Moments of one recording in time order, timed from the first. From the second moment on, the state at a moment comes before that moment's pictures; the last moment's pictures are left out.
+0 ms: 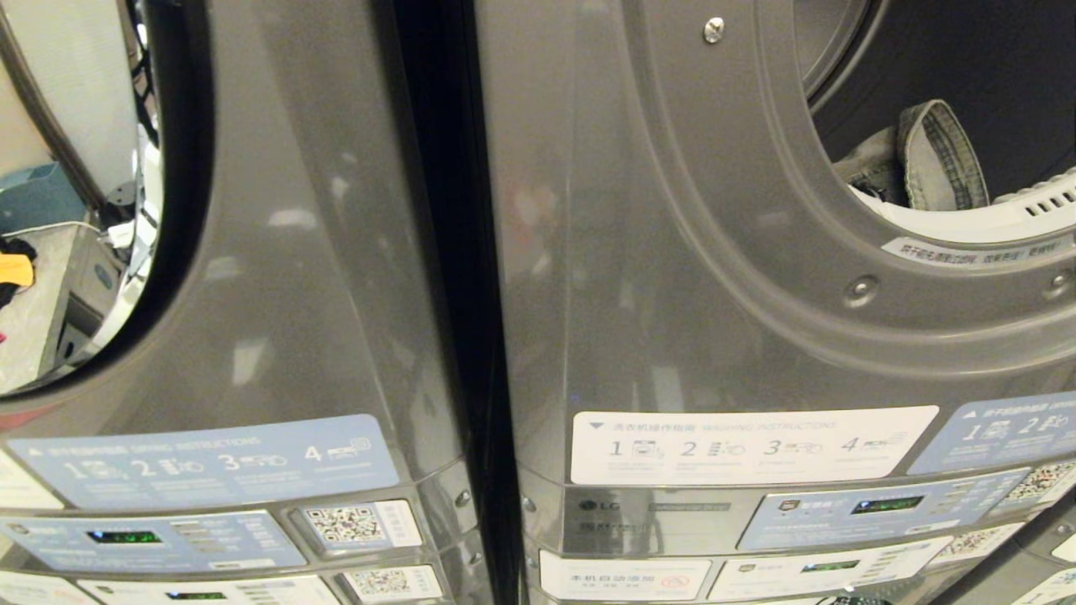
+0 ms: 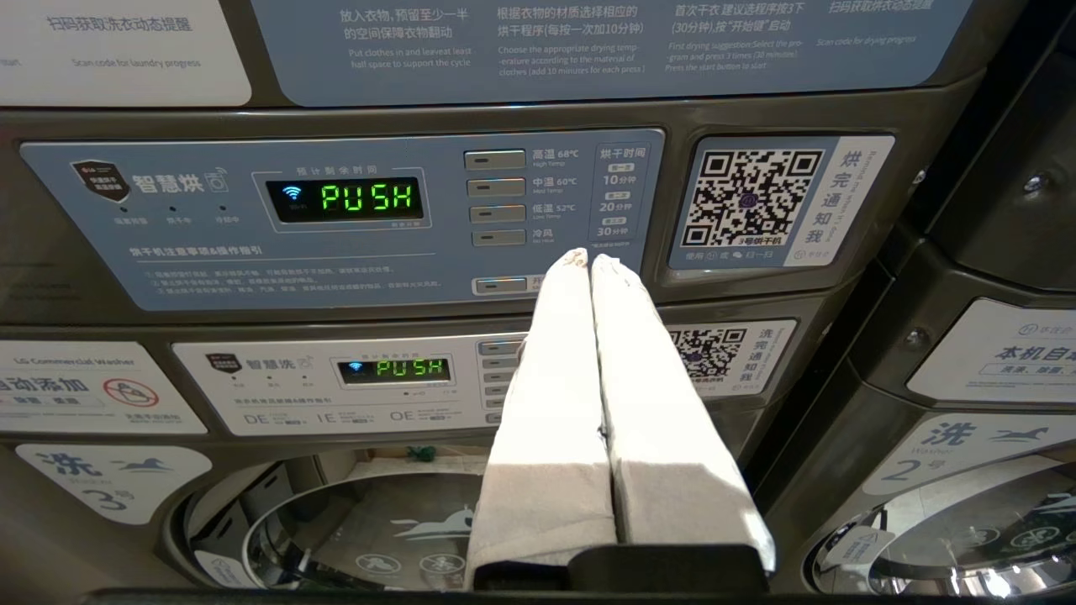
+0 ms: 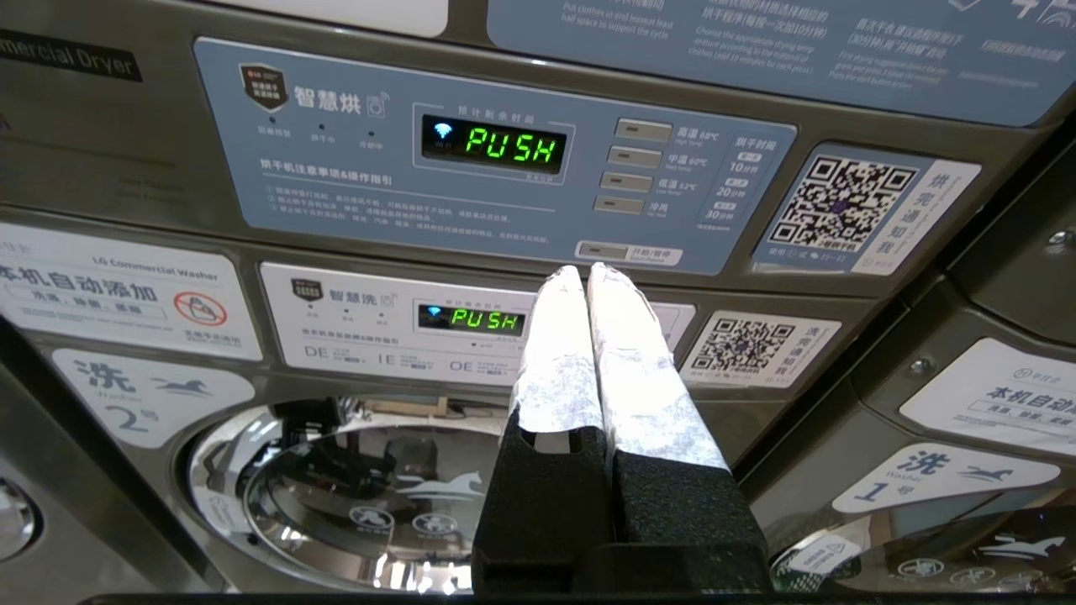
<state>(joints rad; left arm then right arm) 0.01 0.00 0.00 0.00 0.00 0.01 -0.01 0.02 0.00 0.00 0.03 -0.16</state>
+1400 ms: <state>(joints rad) 0.01 0.00 0.00 0.00 0.00 0.01 -0.01 0.00 0.00 0.01 0.03 -0.15</state>
